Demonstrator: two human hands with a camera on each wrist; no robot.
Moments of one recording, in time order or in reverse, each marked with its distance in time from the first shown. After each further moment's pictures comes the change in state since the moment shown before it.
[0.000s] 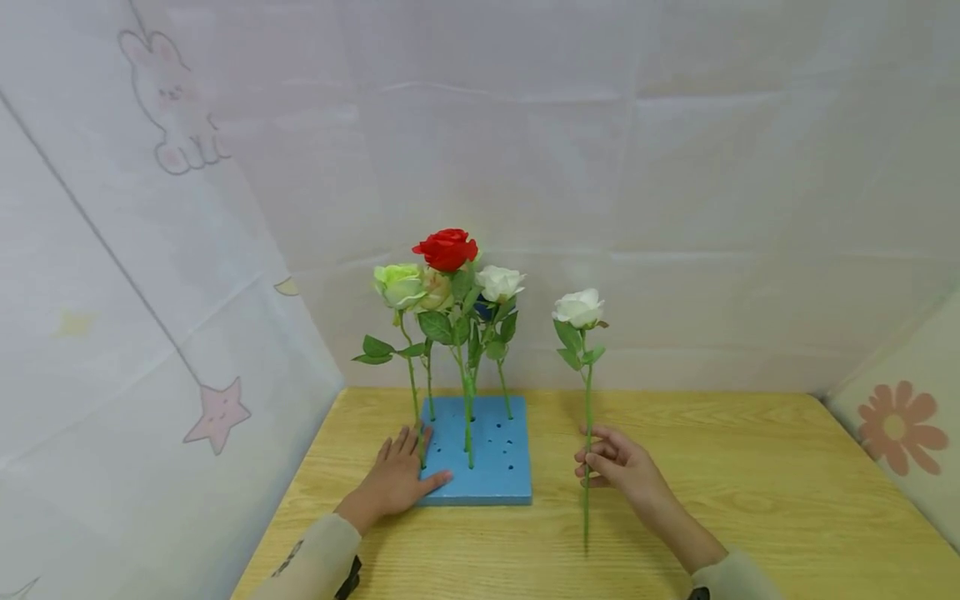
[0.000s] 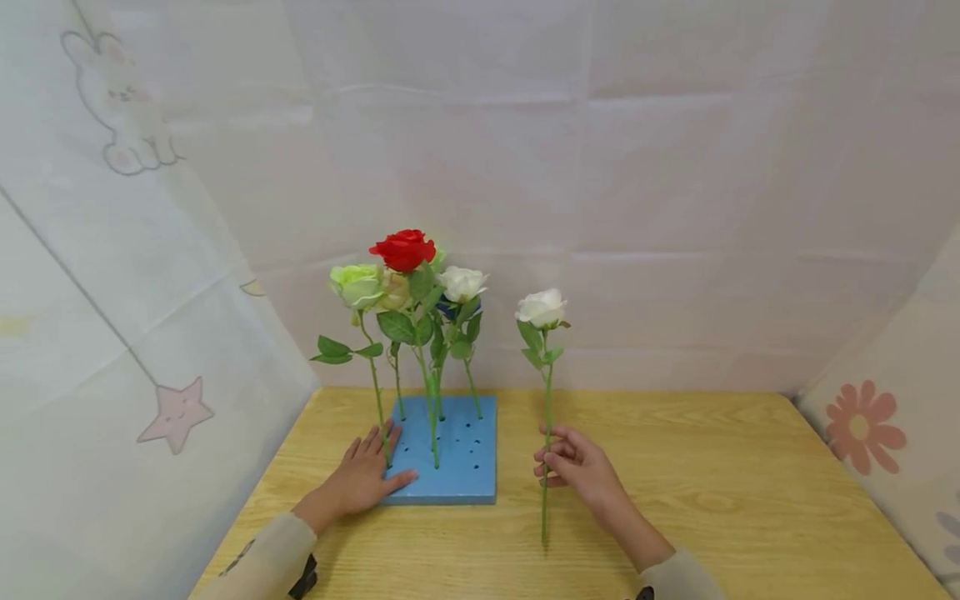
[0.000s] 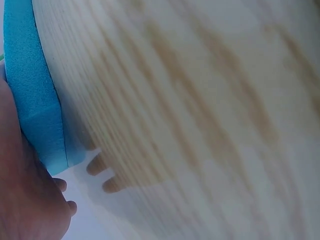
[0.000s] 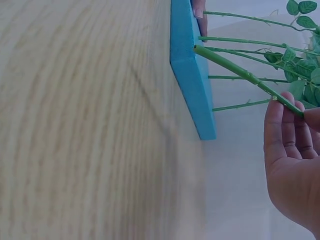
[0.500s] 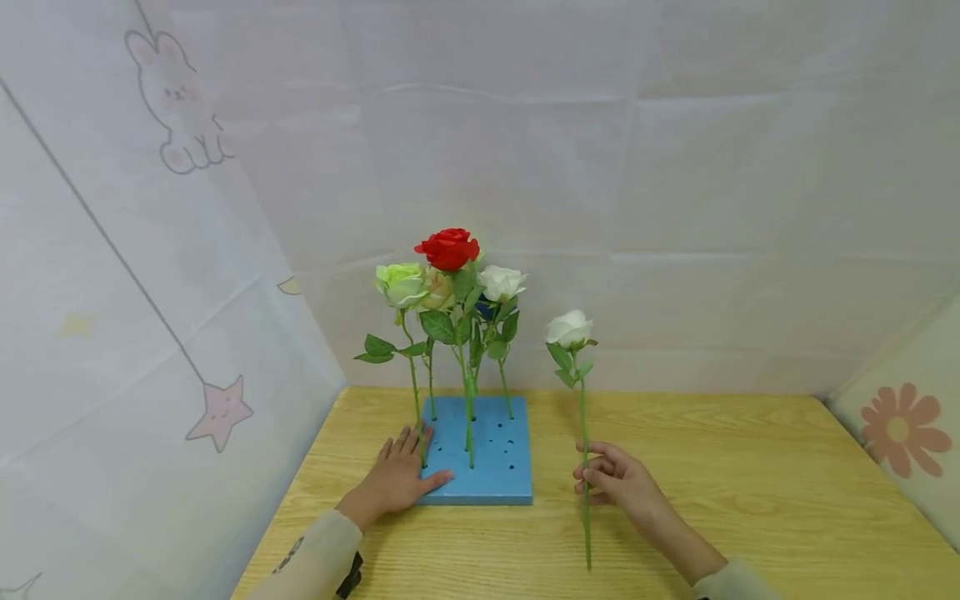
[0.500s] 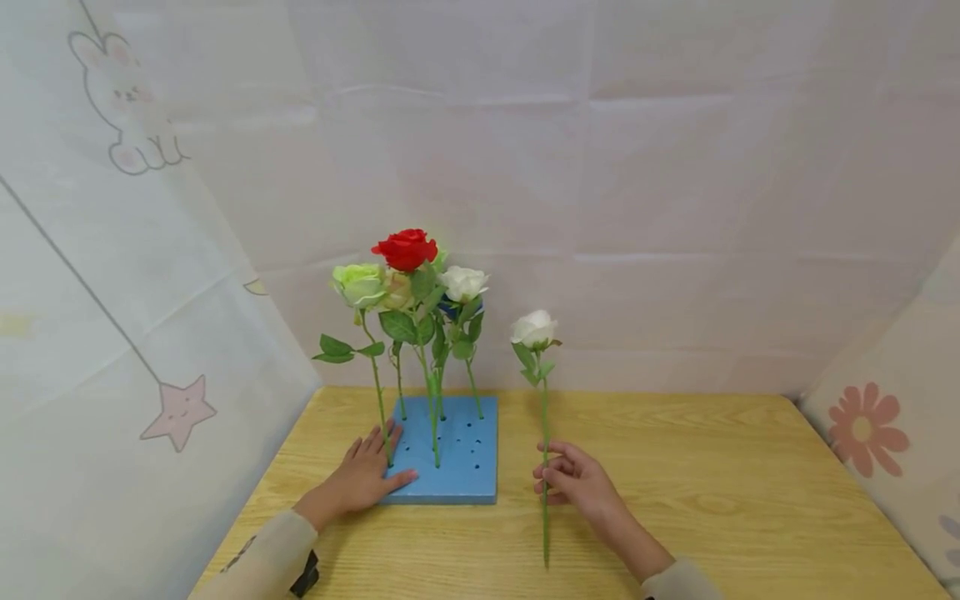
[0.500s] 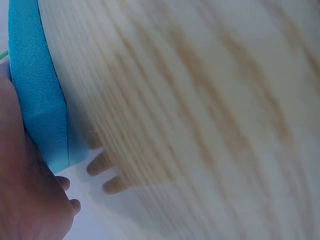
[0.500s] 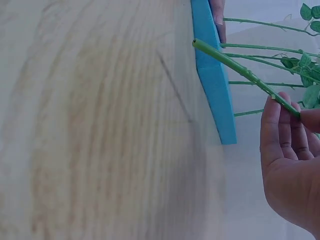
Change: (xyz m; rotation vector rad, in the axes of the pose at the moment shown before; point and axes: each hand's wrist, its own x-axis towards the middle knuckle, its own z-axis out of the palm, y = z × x) left_hand 0.001 -0.003 0.001 -0.014 -0.004 0.001; right_hand -0.004 0.020 0.003 0.026 -0.032 0.090
